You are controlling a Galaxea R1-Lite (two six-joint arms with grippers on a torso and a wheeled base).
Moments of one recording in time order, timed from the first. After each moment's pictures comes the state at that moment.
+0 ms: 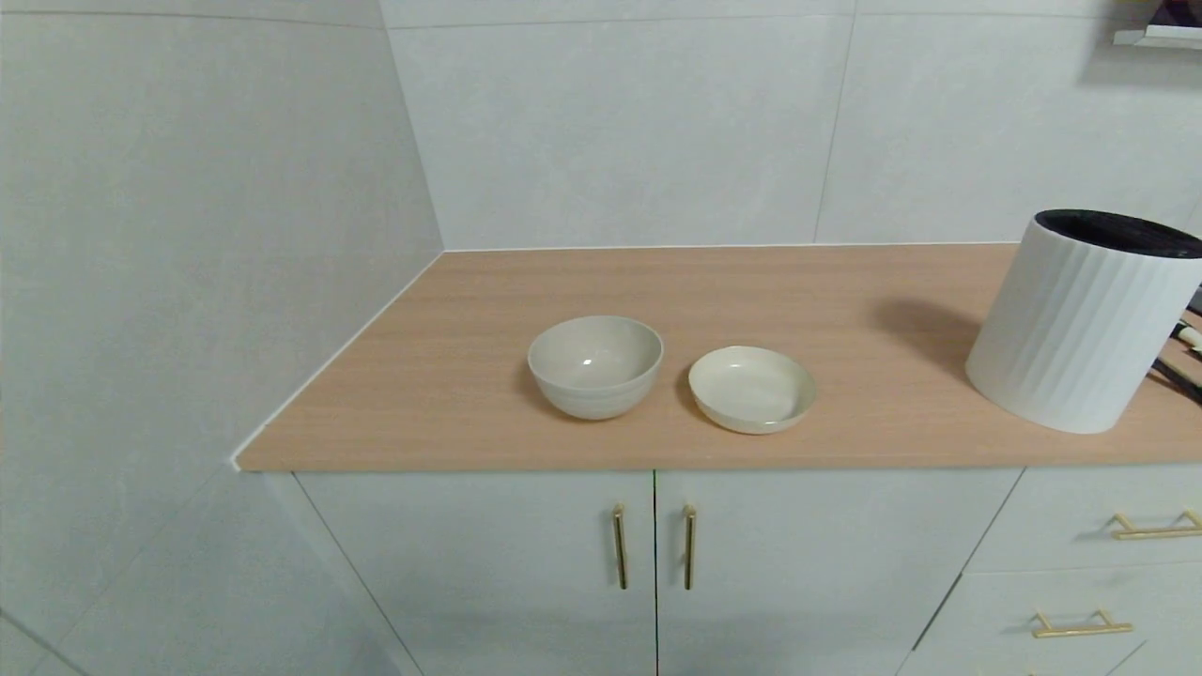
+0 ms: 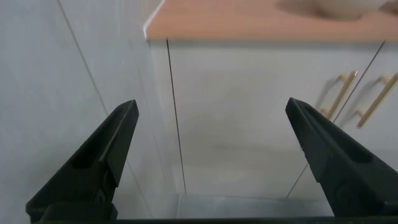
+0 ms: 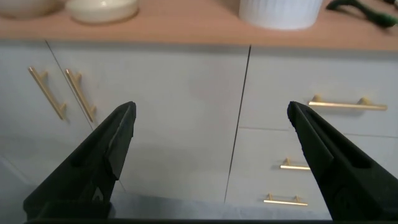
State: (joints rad) left arm 0.01 0.00 0.00 0.00 0.04 -0.01; right arm 0.00 0.00 0.00 0.00 0.07 -0.01
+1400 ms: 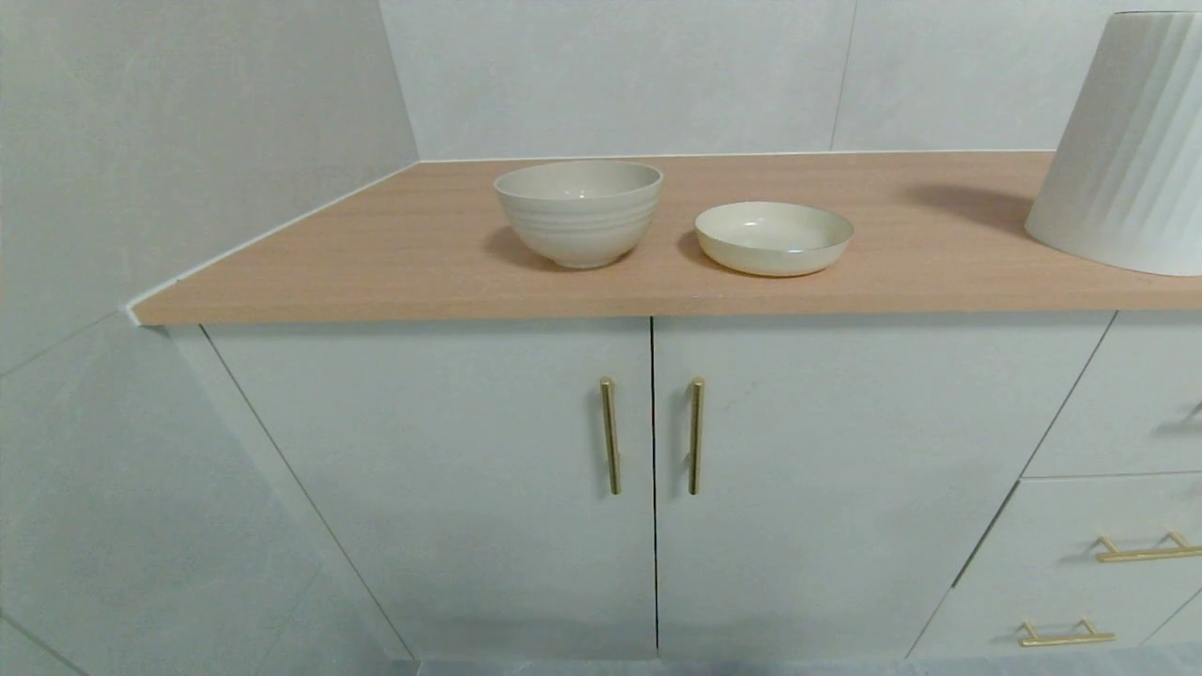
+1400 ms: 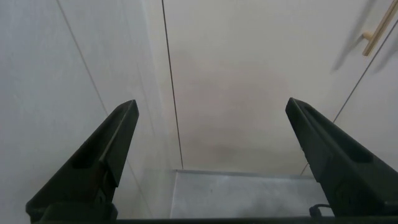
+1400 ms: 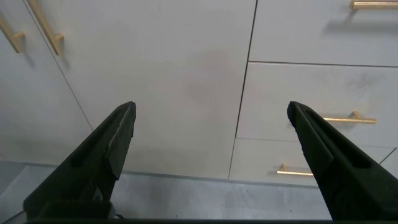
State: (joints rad) left arm 0.01 0.00 0.00 0.00 0.04 -0.01; right arm 0.00 0.00 0.00 0.00 0.07 -0.01
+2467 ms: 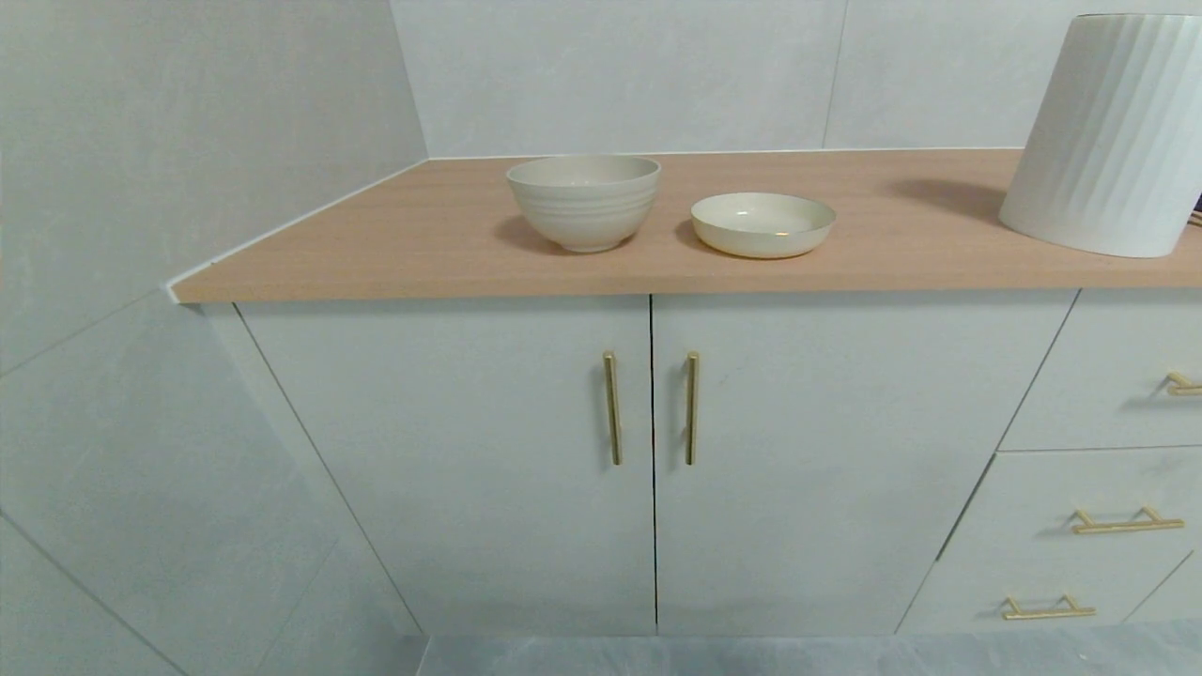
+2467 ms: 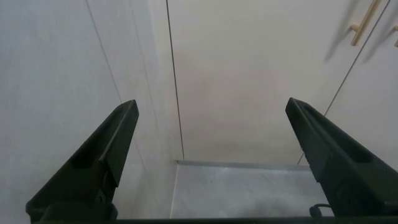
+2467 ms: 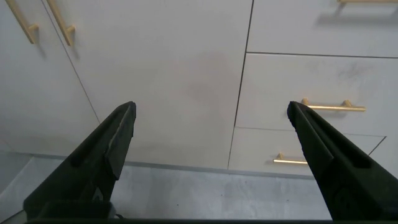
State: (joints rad) left arm 0.01 0.00 0.00 0.00 0.04 -0.01; right arm 0.00 0.00 0.00 0.00 0.07 -0.02
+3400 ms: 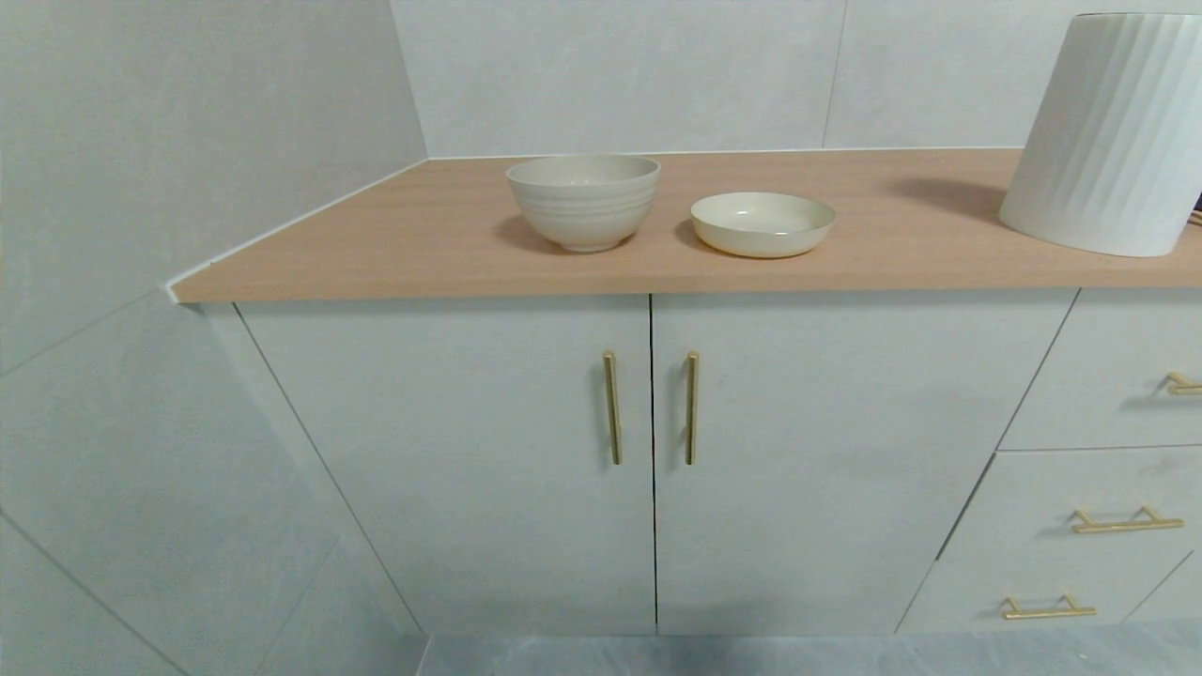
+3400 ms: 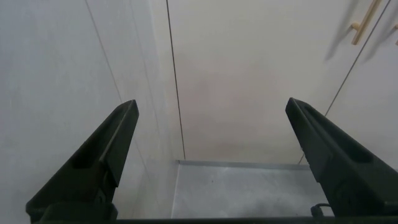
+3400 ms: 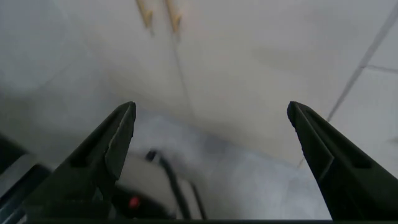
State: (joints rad) left arm 0.01 0.00 0.00 0.00 0.04 0.00; right arm 0.15 0.54 -0.31 -0.01 0.35 0.03
